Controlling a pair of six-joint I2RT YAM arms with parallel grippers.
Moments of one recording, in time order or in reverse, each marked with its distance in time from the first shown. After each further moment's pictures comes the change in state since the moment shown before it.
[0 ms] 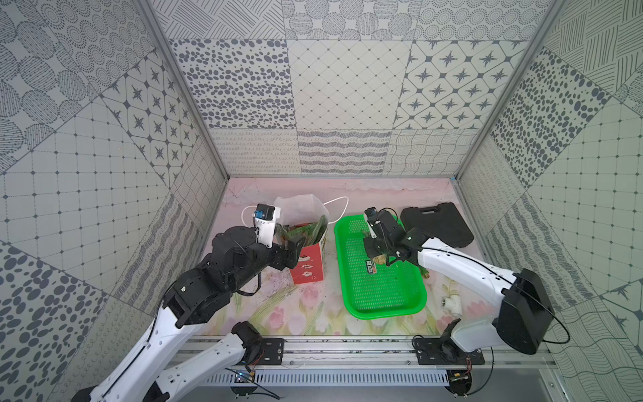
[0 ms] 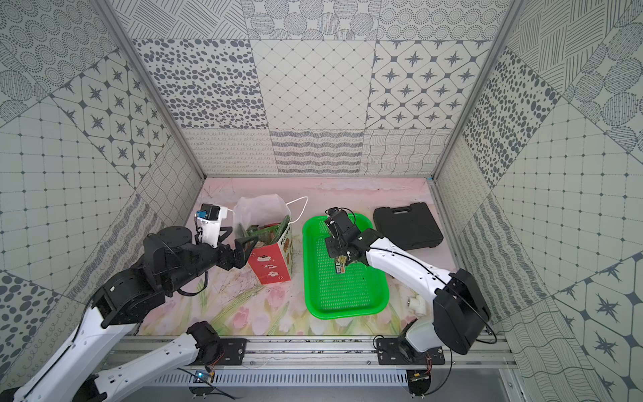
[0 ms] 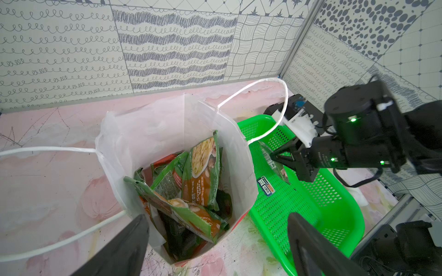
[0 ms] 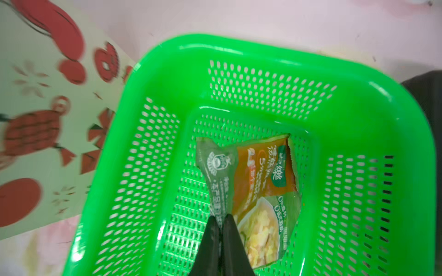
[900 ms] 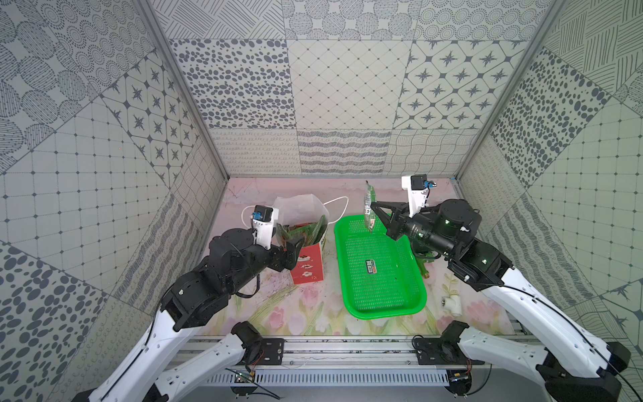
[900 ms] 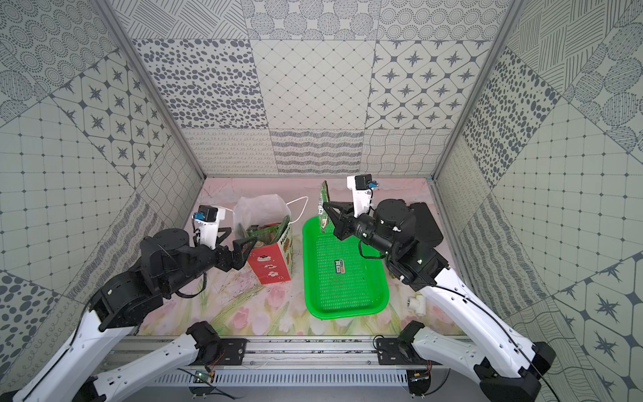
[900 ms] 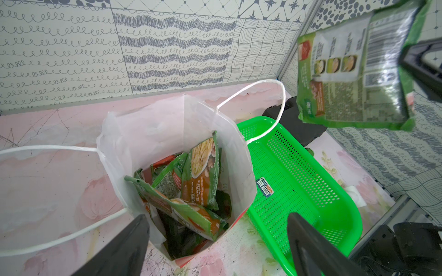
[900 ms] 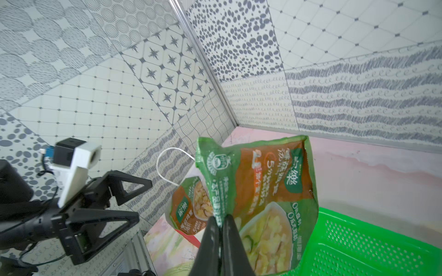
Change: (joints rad) left arm 0.000 -0.020 -0.012 0.007 0.002 0.000; right arm 0.013 -0.390 0.114 0.333 -0.327 0.116
